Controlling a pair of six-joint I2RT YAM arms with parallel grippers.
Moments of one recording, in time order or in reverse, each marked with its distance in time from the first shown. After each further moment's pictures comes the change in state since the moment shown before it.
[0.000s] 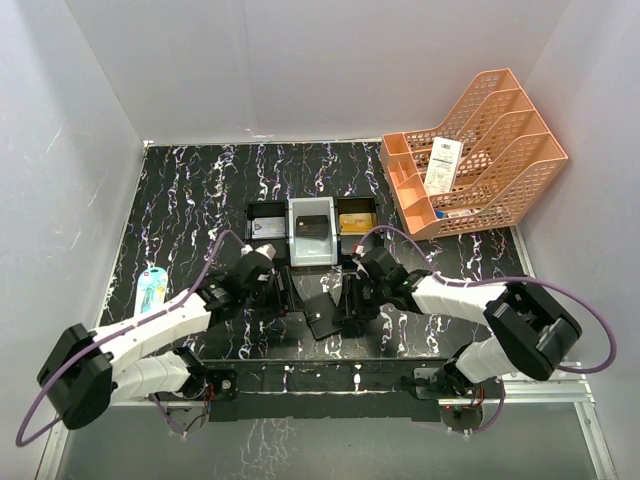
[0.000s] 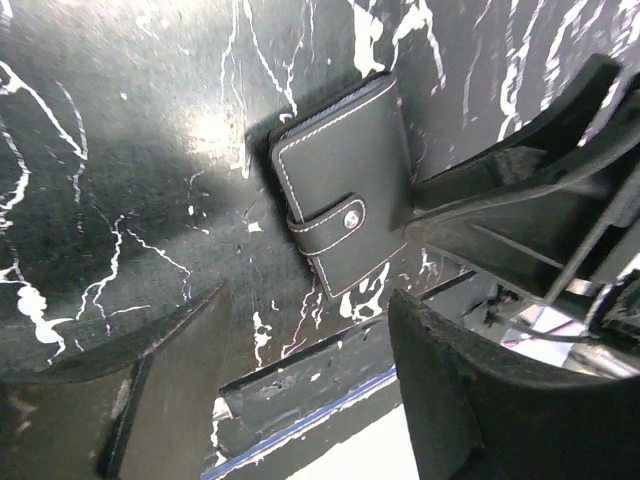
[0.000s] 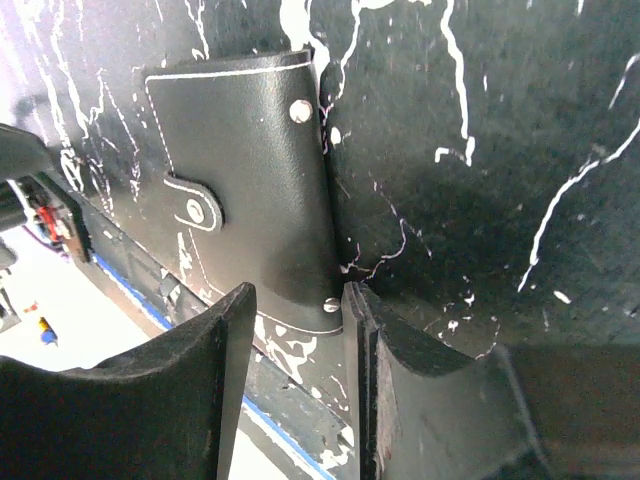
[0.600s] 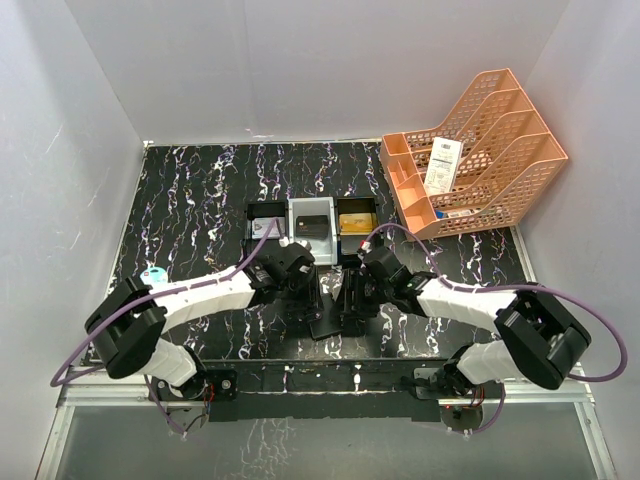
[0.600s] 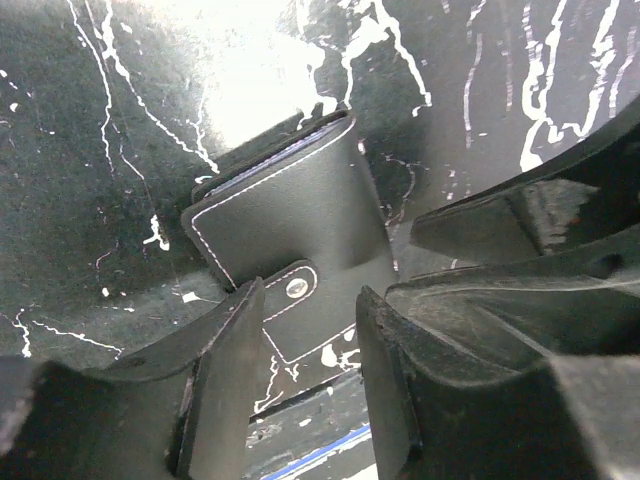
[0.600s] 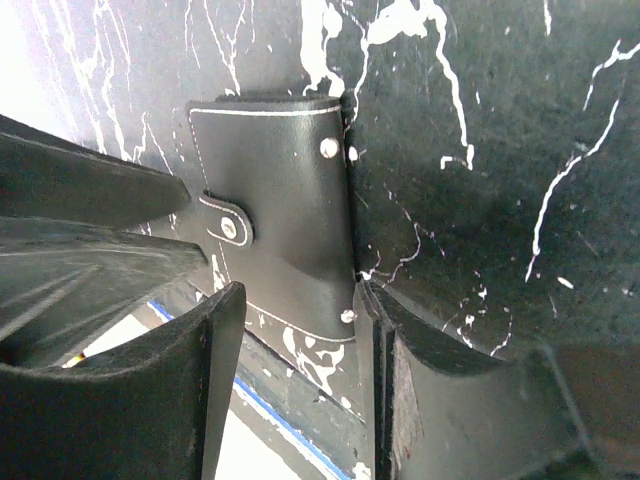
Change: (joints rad) left arm -0.139 0.370 0.242 -0.006 -0.078 0.061; right arm 0.005 -0.086 -0.048 0.046 0.042 0.137
